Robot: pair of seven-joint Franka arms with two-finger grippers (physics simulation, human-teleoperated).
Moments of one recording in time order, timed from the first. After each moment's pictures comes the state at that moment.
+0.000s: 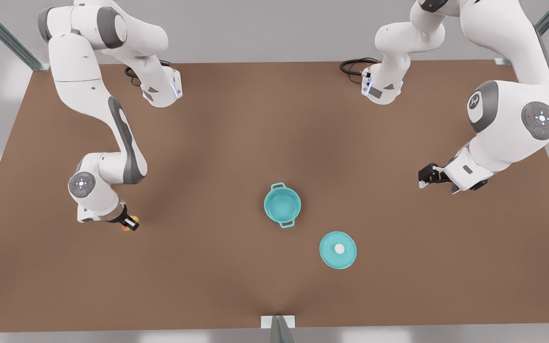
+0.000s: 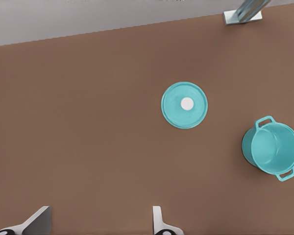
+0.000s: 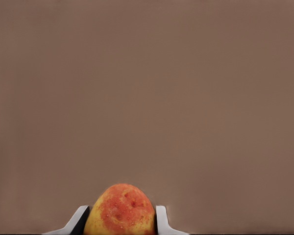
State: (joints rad) left arm 0.08 0.22 -0.20 -1.46 -0.03 1.72 0.07; right arm 0.06 0.45 -0.03 -1.89 -0.04 2.44 0.61
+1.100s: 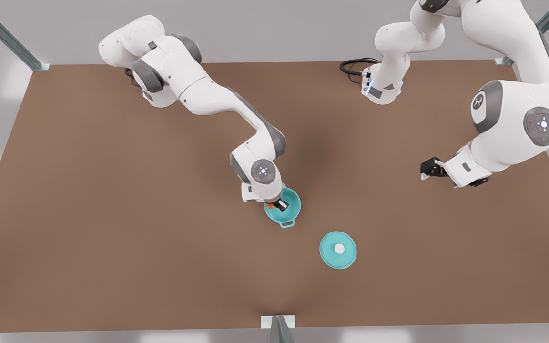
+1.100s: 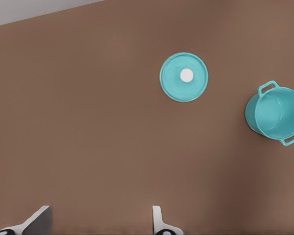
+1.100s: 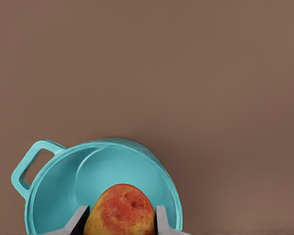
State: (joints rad) left arm 0.08 0.22 -0.19 -1.46 -0.02 1.61 0.17; right arm 0.74 0.94 -0.04 -1.08 0.13 2.04 1.37
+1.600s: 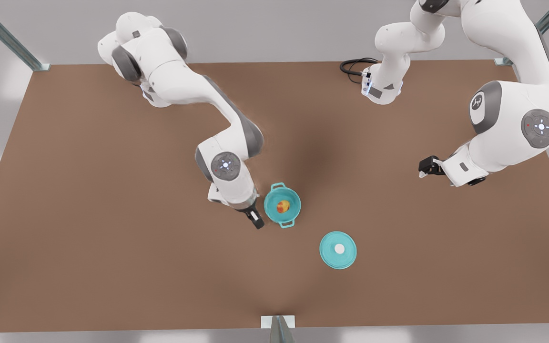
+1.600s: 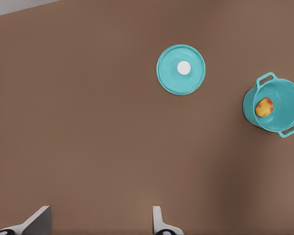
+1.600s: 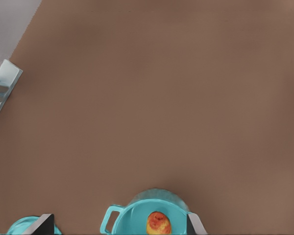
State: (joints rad) left arm 0.08 0.22 -0.19 -1.46 -0.02 1.59 0.18; right arm 0.57 0.72 -0.11 -1.06 0.12 1.90 1.50
